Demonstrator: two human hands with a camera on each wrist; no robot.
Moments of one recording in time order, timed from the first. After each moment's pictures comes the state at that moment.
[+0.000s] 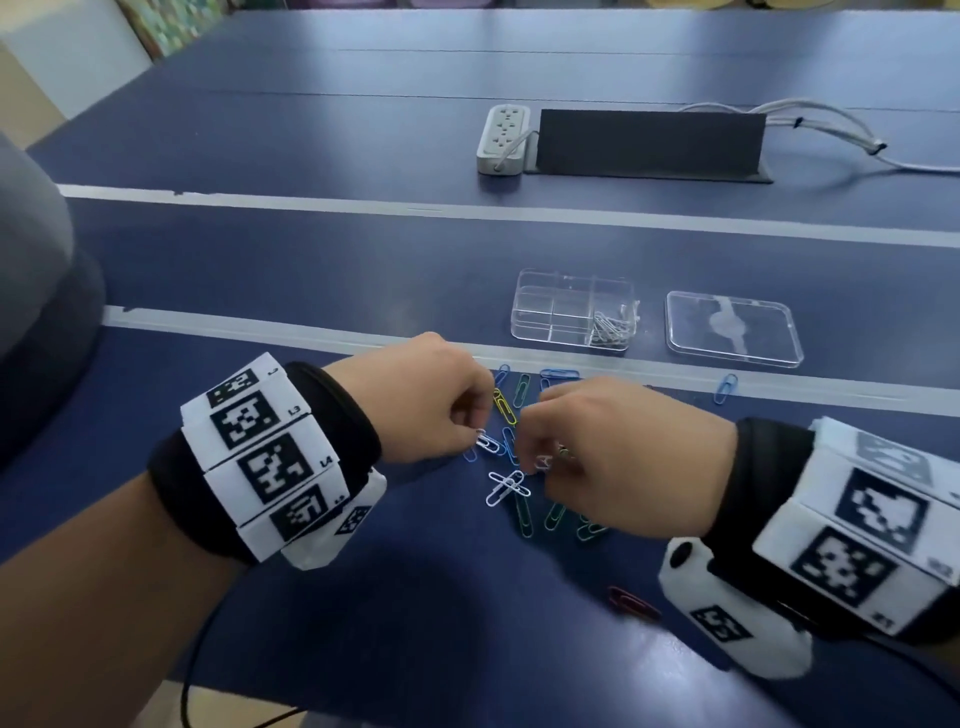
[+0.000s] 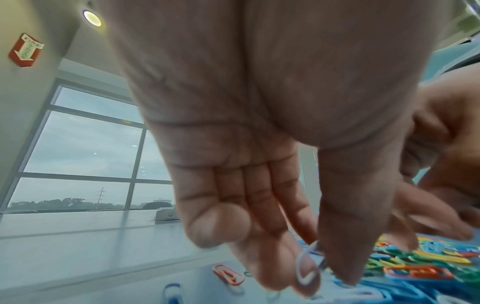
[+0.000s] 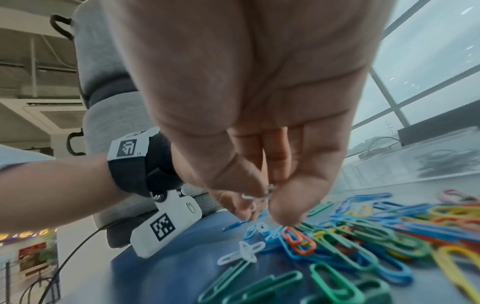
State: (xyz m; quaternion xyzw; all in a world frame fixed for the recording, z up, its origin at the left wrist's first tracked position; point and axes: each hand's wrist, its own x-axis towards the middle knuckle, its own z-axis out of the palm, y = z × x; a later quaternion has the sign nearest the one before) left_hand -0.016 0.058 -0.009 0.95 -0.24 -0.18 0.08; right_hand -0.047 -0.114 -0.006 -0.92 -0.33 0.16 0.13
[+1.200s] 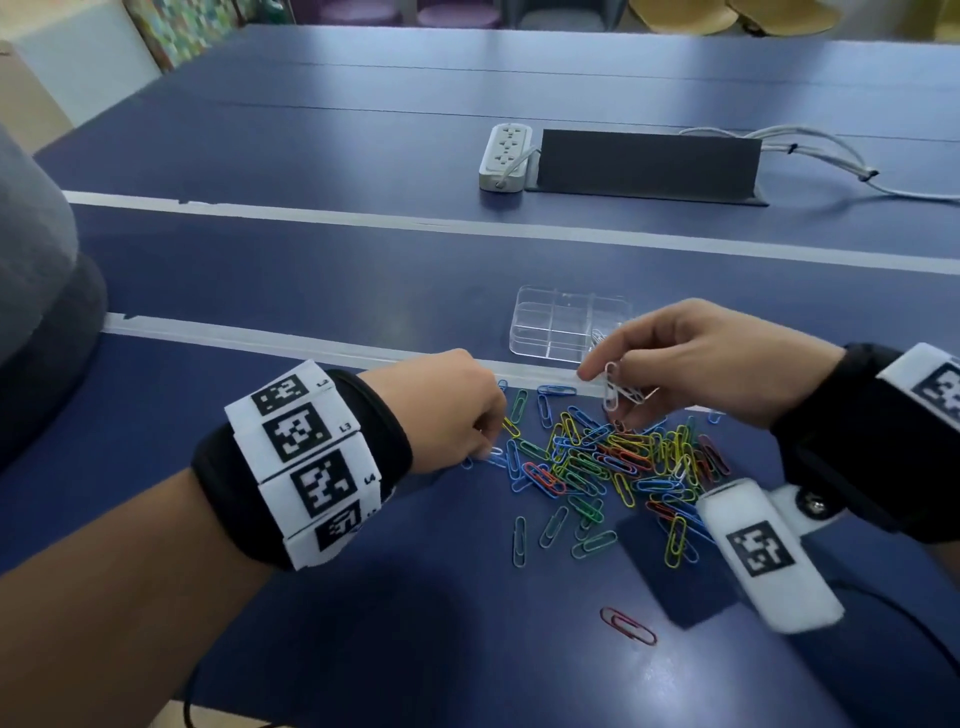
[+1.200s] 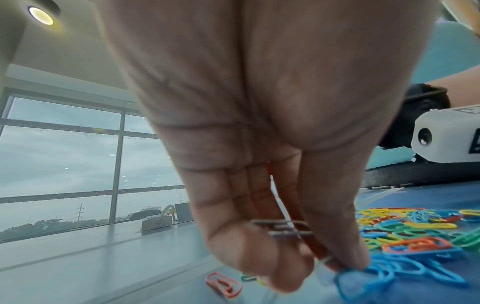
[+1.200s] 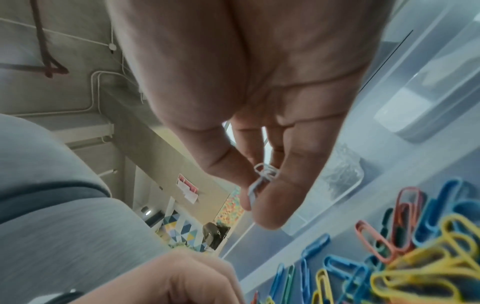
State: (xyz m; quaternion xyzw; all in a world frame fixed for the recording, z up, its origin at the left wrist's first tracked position) left_hand -0.009 0.043 -0.012 0.95 -0.23 -0.22 0.04; right_hand 0.007 -0.166 0.001 -0.84 -0.05 0.27 0.46
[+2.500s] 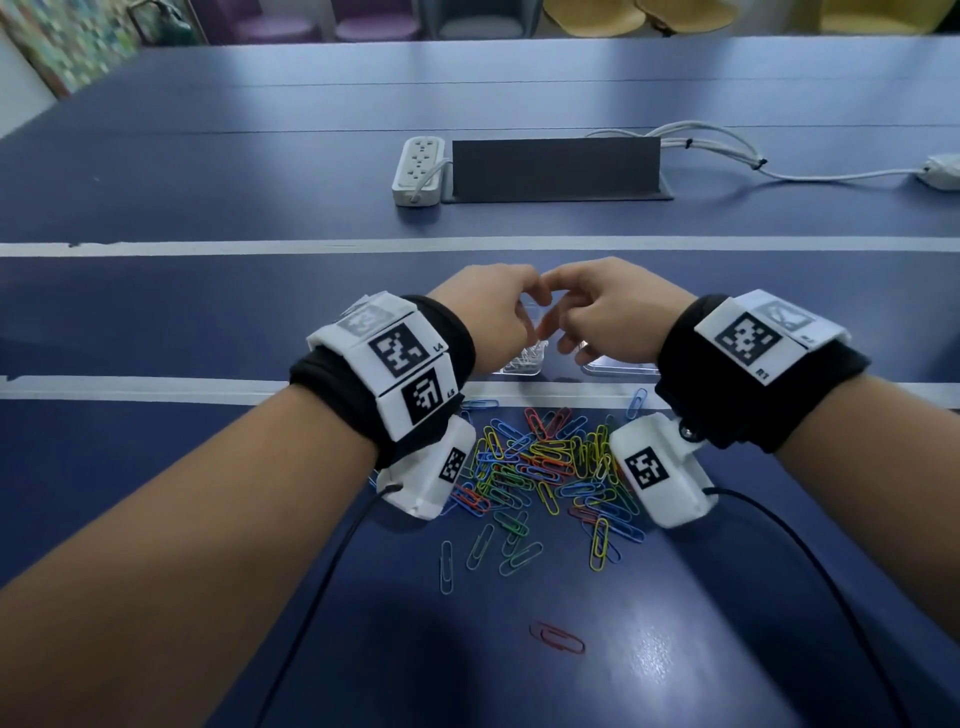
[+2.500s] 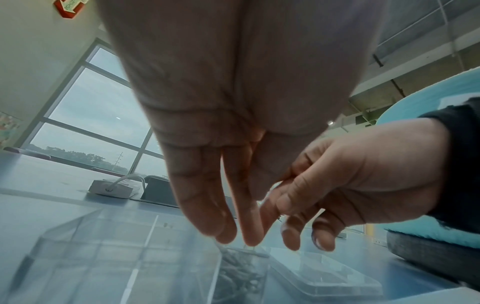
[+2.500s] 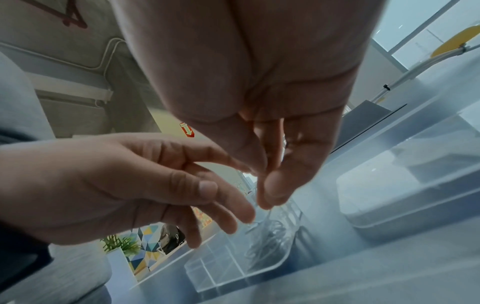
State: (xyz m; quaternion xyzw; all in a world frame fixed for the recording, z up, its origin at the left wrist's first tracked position) left_hand 0.050 -0.046 0.005 0.94 -0.17 -0.13 0.25; right_hand 0.045 -0.183 -0.002 -0.90 -0.02 0.16 0.41
